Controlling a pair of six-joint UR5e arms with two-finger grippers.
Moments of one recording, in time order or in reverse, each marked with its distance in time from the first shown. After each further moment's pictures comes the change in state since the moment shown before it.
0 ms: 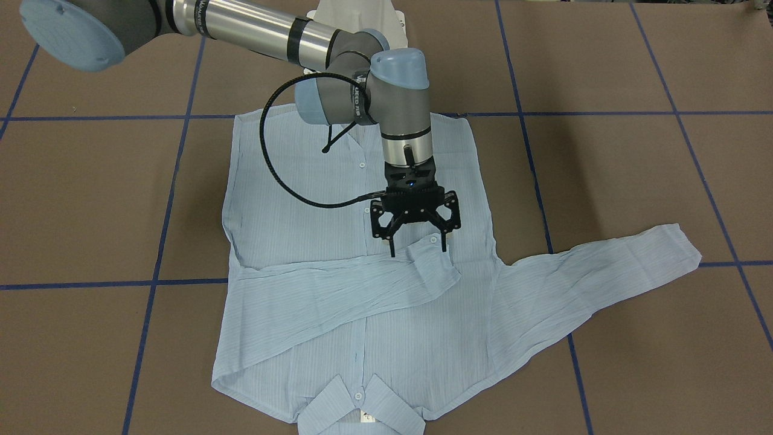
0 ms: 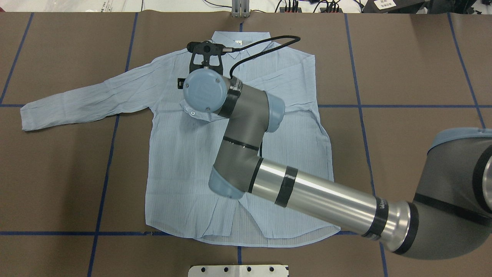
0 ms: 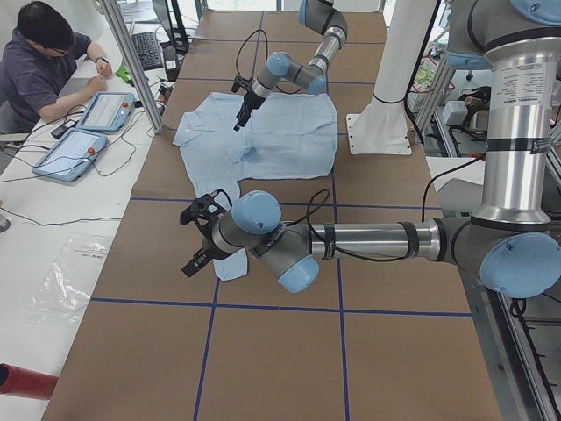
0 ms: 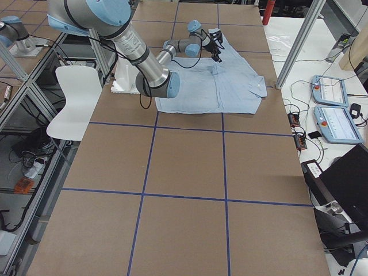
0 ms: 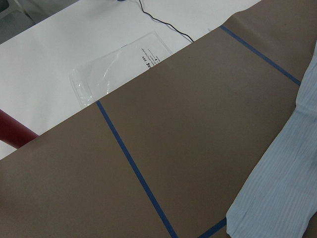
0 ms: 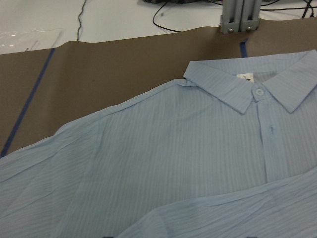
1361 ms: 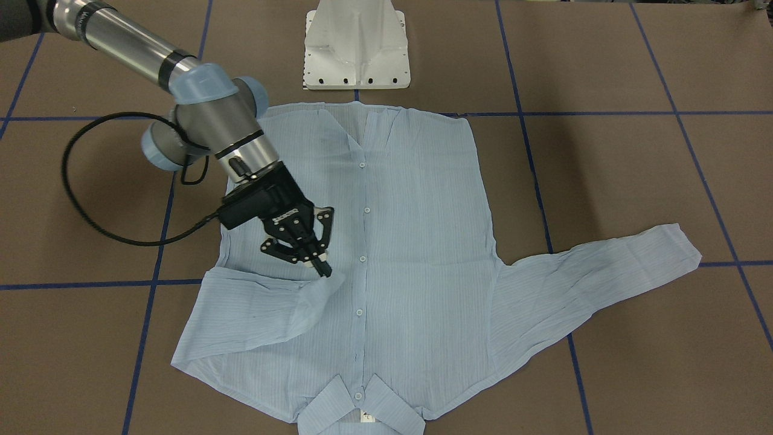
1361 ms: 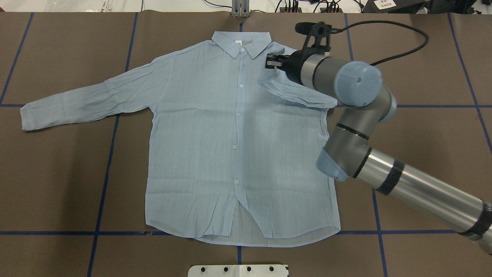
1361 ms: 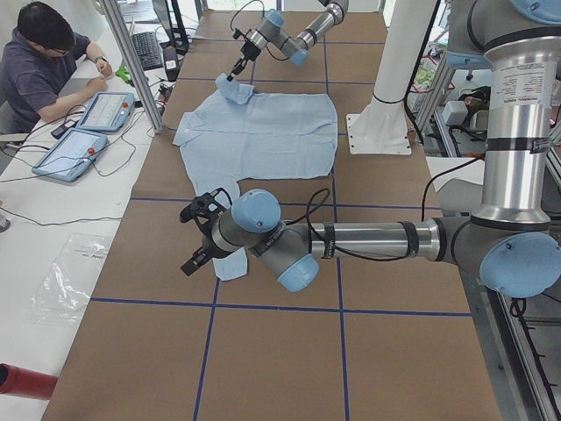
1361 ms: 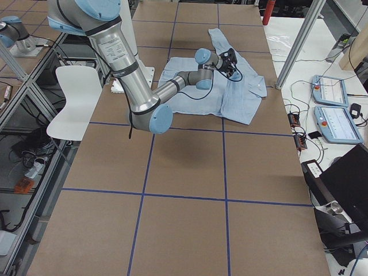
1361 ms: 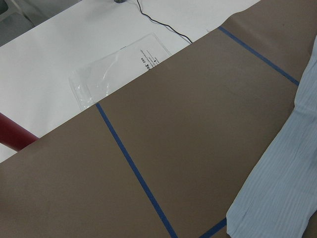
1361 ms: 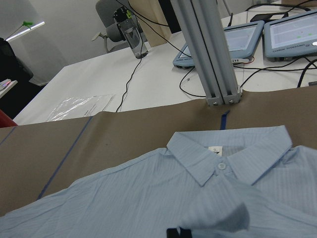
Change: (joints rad) left arm -0.001 0.000 -0.002 0.008 0.000 0.031; right arm 0.054 -0.332 0.166 0.655 -0.021 -0.133
